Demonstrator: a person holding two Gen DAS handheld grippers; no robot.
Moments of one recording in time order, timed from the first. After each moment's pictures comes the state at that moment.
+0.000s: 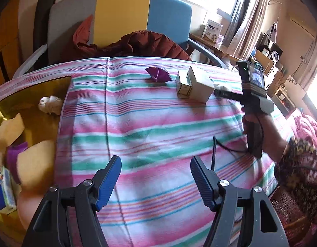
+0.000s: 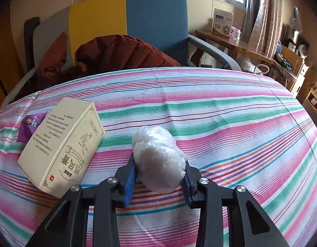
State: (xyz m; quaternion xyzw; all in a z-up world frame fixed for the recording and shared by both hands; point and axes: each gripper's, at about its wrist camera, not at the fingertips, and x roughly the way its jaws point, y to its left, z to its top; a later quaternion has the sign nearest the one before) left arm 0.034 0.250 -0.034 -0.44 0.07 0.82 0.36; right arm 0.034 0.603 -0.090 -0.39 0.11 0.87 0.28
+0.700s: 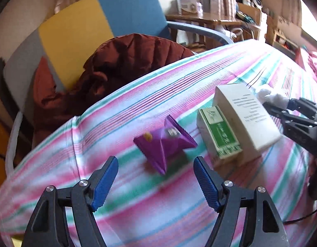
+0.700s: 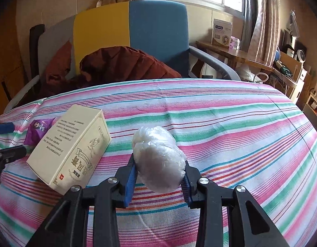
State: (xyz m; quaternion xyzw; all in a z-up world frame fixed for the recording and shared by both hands) left arm -0.103 0.431 -0.058 -0.37 0.30 0.79 0.39; right arm 0.045 0.601 -0.083 -0.35 0.11 0.89 0.28
